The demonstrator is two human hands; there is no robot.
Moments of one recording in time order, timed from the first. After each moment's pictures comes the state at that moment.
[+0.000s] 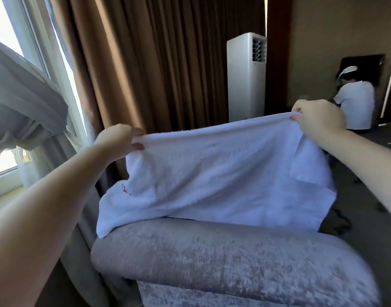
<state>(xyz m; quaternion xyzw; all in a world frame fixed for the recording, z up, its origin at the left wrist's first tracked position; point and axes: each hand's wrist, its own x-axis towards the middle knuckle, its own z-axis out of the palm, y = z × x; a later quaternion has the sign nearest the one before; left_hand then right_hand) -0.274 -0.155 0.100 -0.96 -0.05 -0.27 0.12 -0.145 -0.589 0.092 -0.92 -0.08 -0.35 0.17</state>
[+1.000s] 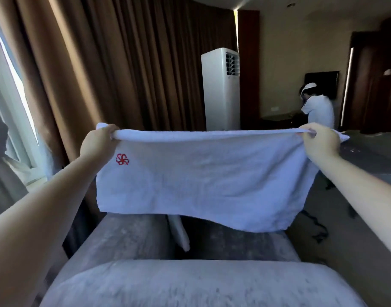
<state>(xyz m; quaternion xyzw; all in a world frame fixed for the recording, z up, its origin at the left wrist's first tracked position) -0.158 -0.154 0.115 -0.91 -0.10 -0.40 -0.08 -0.071 -0.638 0.068 -0.82 0.02 -0.39 0.42</state>
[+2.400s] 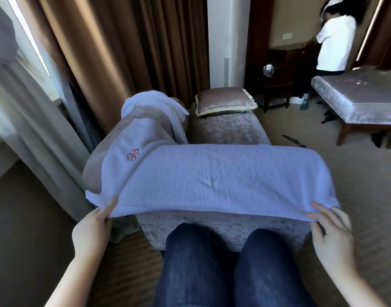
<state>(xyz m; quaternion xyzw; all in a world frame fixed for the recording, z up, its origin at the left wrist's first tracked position) -0.463 -0.166 -0.233 -0.94 -0.20 -0.25 -0.12 -0.385 -0.669 -0.285 -0.86 -0.09 -0.42 0.25</state>
